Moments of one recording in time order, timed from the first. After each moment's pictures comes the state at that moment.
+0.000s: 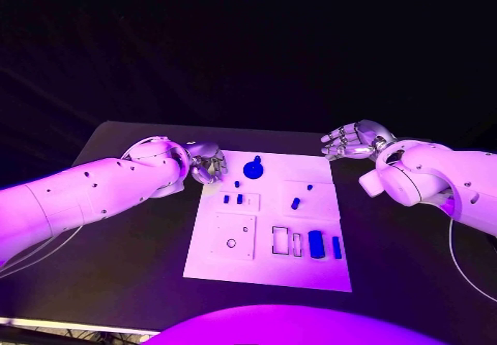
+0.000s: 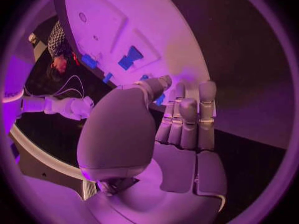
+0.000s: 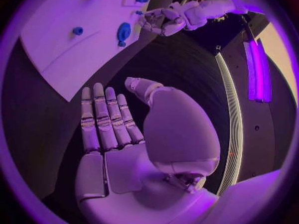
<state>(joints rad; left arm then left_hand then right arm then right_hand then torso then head) 1.13 -0.73 0.01 1.24 -1.40 -0.04 -0.06 1.41 -0.28 0.68 0.10 0.08 0.88 0.15 0.26 0.28 1.00 0.09 0.51 0.19 1.17 0.02 1.34 0.70 0.17 1.01 0.11 1.05 0.77 1.30 -0.86 -0.17 1.47 -0.57 -0.43 -0.05 1.32 -0.20 0.59 0.02 0.28 0.74 0.19 0.39 0.21 0.91 0.19 0.36 0.06 1.01 0.15 0.17 0.19 0.17 0.82 0.27 0.08 0.26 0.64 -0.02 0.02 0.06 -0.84</state>
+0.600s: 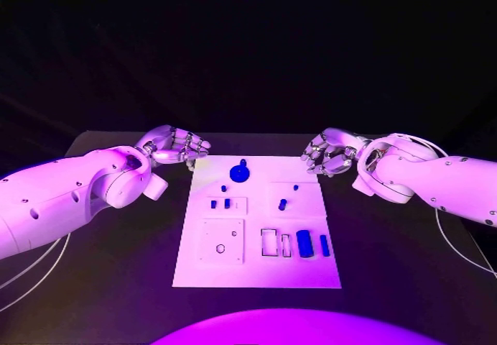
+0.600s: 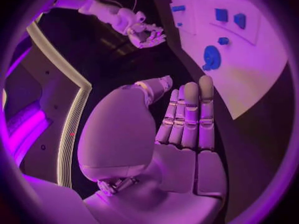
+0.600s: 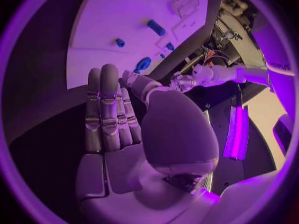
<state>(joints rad) 1.14 -0.87 0.03 1.36 -0.48 -0.12 0.17 1.40 -0.27 0.66 0.09 0.08 0.87 0.19 0.25 0.27 0.91 0.13 0.47 0.17 1.04 0.05 1.17 0.47 0.18 0.96 0.14 0.94 0.68 1.29 -0.87 -0.17 1.44 -1.18 -0.26 -0.02 1.35 -0.20 0.48 -0.07 0.18 0.95 0.17 0.28 0.15 1.14 0.10 0.15 0.06 1.46 0.01 0.62 0.50 0.17 1.10 0.09 0.59 0.64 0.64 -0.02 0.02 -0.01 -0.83</state>
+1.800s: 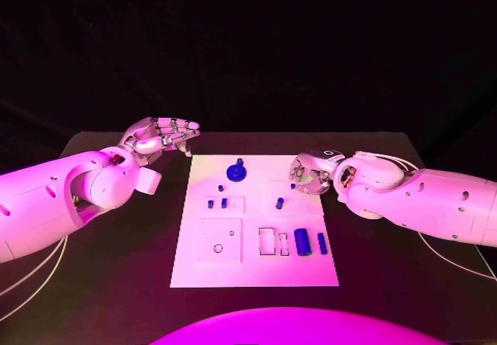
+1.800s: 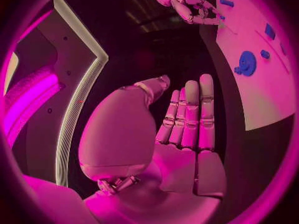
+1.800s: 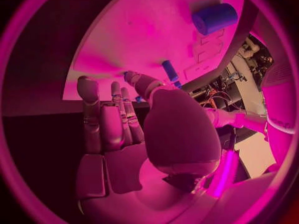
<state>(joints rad) 1.14 -0.91 0.03 1.41 -0.17 -0.10 0.31 1.40 -0.24 0.59 0.11 0.08 0.85 0.20 0.25 0.27 0.86 0.14 0.46 0.15 0.98 0.07 1.10 0.44 0.18 0.95 0.15 0.84 0.62 1.21 -0.79 -0.18 1.45 -1.57 -0.26 -0.14 1.33 -0.22 0.52 0.00 0.20 1.01 0.16 0.24 0.16 1.14 0.09 0.14 0.07 1.46 0.01 1.30 1.09 0.15 1.24 0.10 0.88 0.93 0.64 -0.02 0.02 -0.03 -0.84</state>
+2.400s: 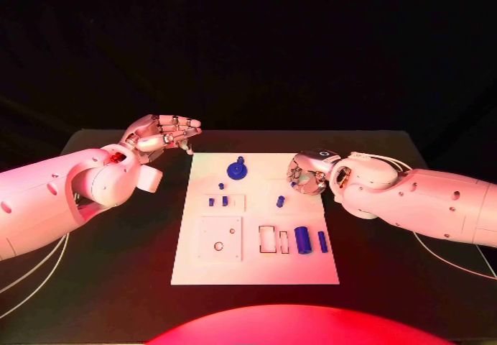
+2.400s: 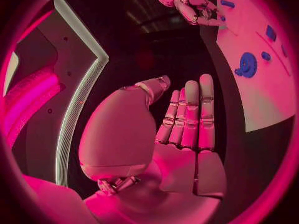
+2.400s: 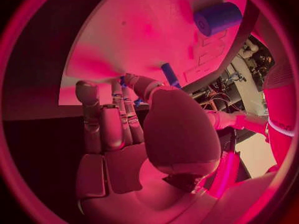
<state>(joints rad) 1.14 -0.91 0.03 1.42 -0.17 -0.10 0.31 1.40 -0.24 0.59 0.11 0.08 0.85 0.20 0.25 0.27 0.86 0.14 0.46 0.14 0.98 0.07 1.10 0.44 0.18 0.95 0.15 0.84 0.62 1.19 -0.76 -0.18 1.42 -1.57 -0.25 -0.14 1.33 -0.22 0.57 0.00 0.20 1.04 0.15 0.26 0.17 1.17 0.09 0.15 0.07 1.46 0.01 1.33 1.11 0.15 1.25 0.10 0.93 0.98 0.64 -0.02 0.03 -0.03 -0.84</state>
